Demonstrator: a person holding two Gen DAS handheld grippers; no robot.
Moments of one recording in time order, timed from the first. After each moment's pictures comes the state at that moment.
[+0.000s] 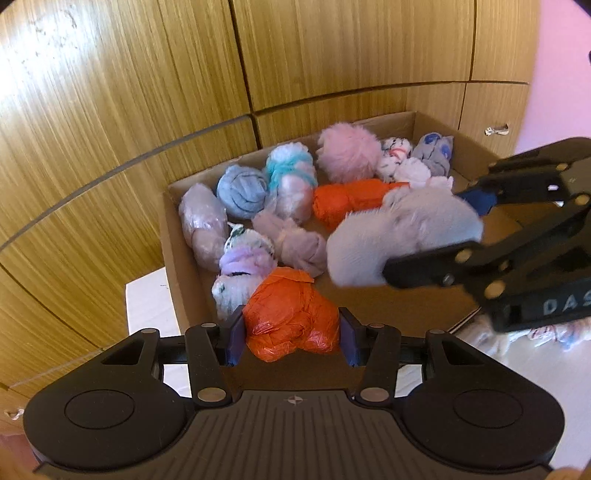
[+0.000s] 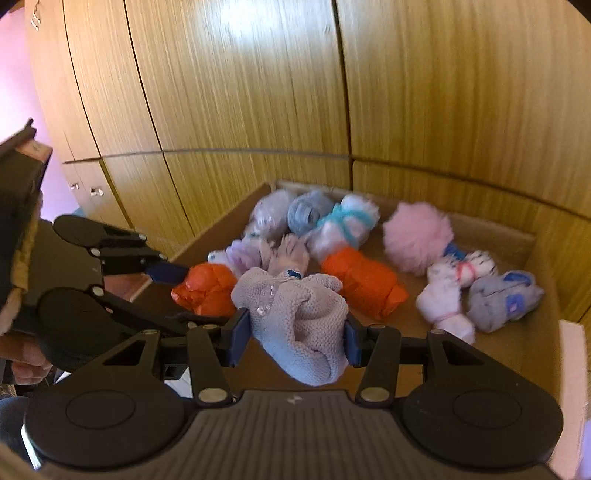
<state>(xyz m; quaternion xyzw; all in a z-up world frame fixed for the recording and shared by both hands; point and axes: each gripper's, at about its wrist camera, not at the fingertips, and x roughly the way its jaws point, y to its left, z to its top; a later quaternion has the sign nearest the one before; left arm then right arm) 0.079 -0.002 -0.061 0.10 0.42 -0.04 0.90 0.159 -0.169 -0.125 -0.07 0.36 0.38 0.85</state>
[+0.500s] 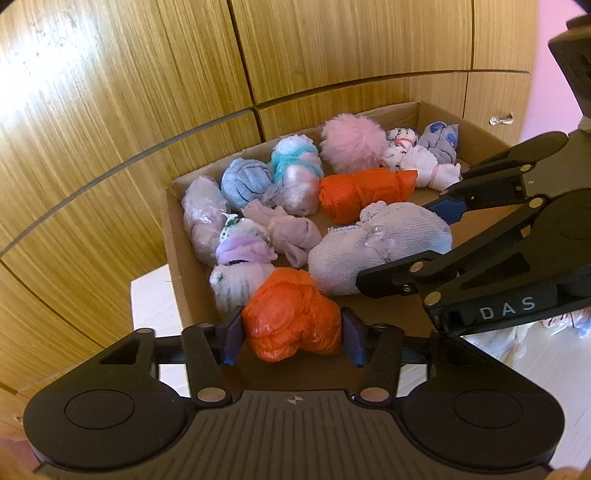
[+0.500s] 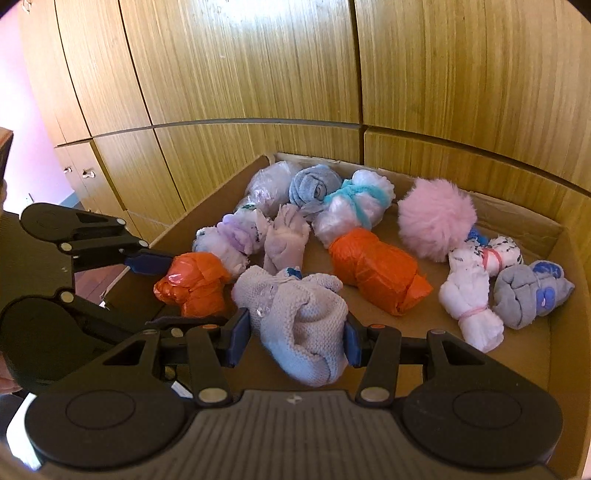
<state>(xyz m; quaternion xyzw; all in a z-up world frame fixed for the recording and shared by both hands) 0.075 -0.001 -0.068 0.12 0.41 -0.03 0.90 0.175 -0.161 -0.146 -0.09 0.38 0.37 0.84</state>
